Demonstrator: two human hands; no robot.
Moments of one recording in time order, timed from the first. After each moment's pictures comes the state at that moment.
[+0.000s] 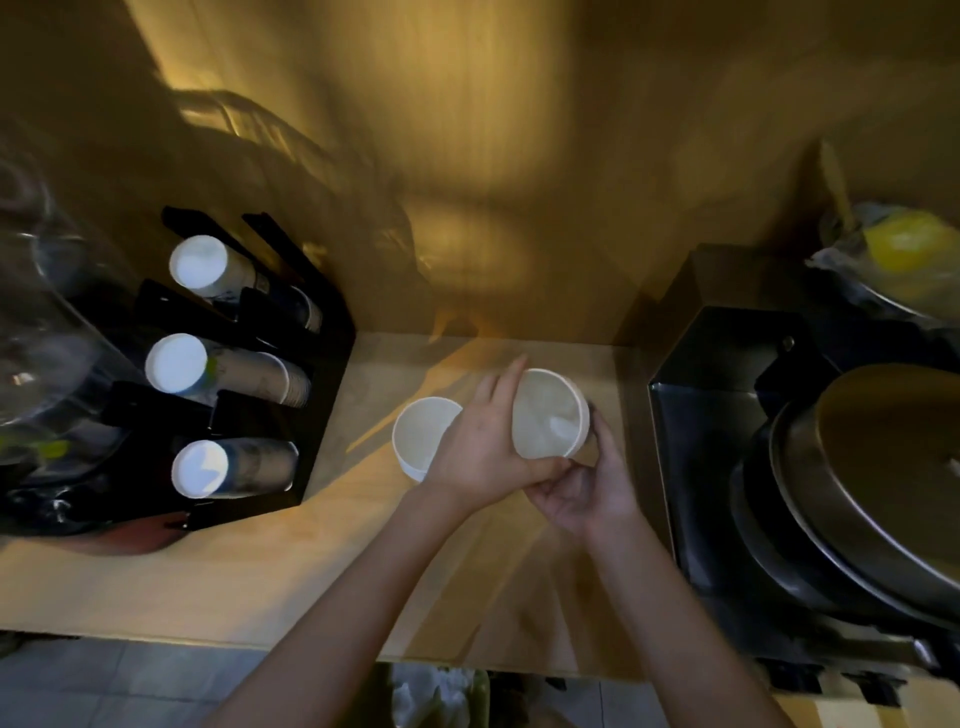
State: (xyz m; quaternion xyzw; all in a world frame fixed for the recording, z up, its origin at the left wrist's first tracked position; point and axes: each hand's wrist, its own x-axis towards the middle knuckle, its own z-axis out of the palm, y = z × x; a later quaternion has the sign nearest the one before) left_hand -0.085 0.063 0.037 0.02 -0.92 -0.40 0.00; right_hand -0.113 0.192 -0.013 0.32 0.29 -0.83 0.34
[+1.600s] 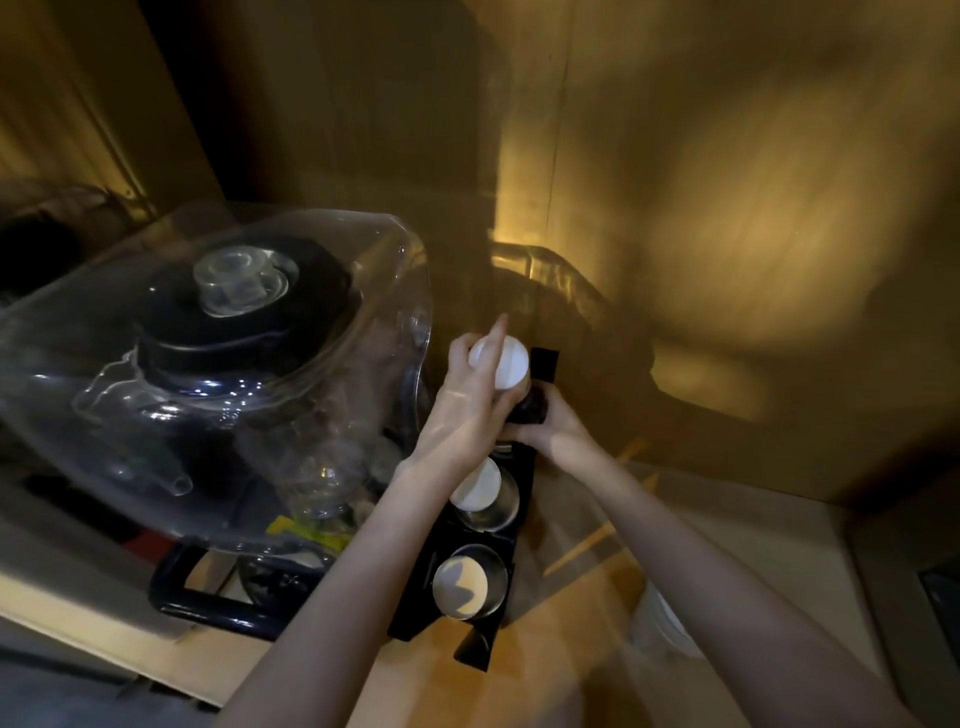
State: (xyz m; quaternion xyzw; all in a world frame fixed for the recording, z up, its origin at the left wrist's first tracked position) left_hand -0.081 -0.234 0.119 0.09 -0.91 -0.36 0.19; right_hand -0.175 -0.145 0.054 -0.16 0.76 -0.57 0.26
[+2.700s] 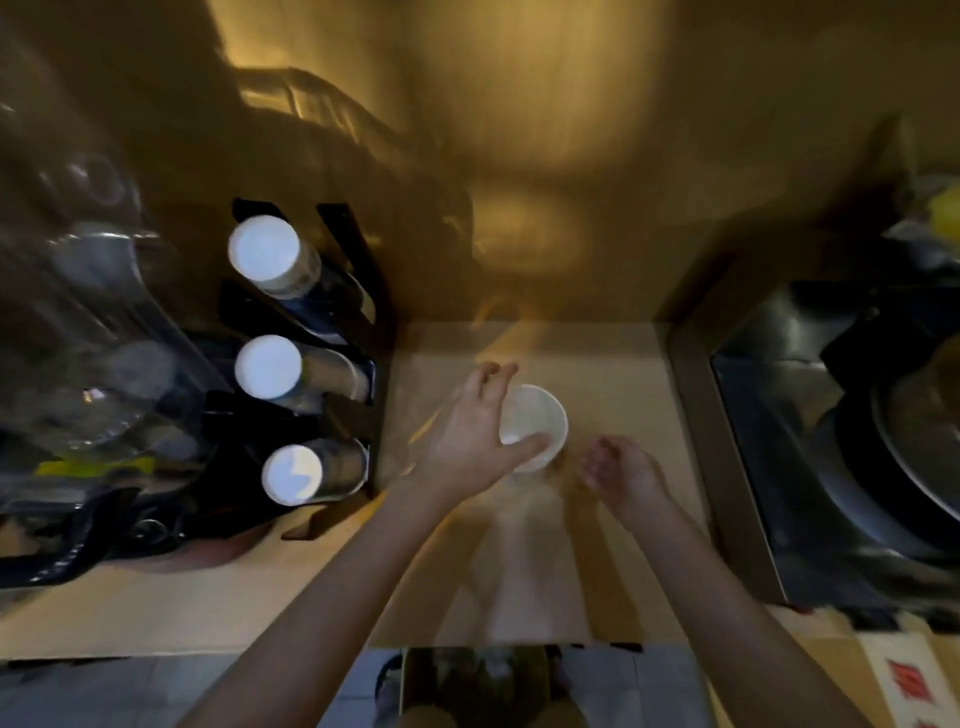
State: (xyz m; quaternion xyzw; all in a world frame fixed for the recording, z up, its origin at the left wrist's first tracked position) left_hand -0.061 -0.058 0.022 0.00 -0.93 -0.37 -0.03; right_hand -0.102 0.121 -0.043 0.38 0.54 -0.72 0.21
